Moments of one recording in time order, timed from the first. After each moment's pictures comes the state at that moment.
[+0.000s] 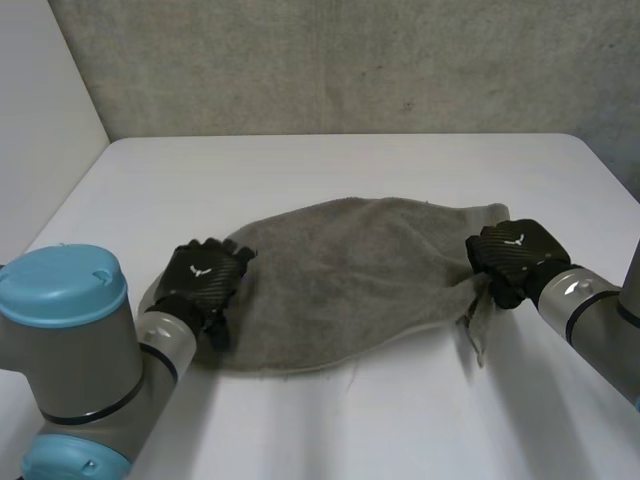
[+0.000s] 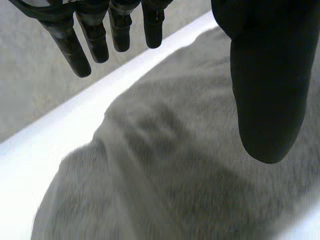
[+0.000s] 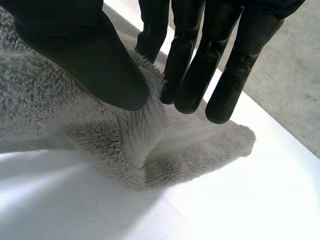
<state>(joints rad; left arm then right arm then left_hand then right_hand) 4.18 -1.89 -1.78 3.35 -1.67 3.39 1.79 -1.27 1.71 -0.06 1.34 2.65 0.20 0.19 0.19 0.19 0.04 0.94 1.17 1.19 1.19 0.99</state>
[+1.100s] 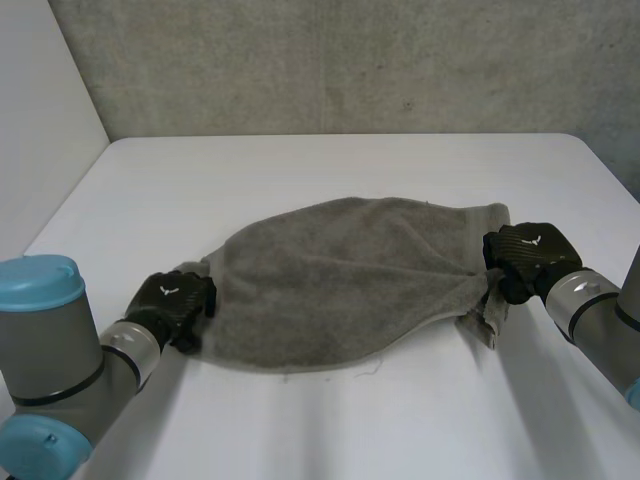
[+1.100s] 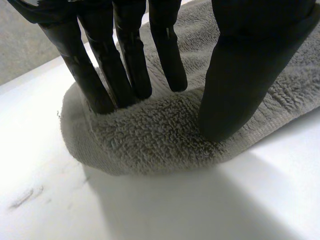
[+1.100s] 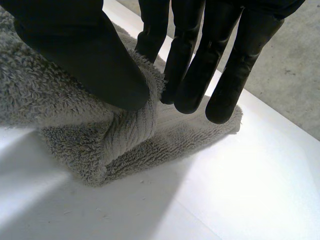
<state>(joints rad) 4.41 -1.97 -1.88 3.41 -1.47 3.40 1.75 -1.21 1.72 -0.16 1.36 2.75 0.74 0.75 0.75 0.75 0.57 0.94 1.17 1.19 1.19 0.99</state>
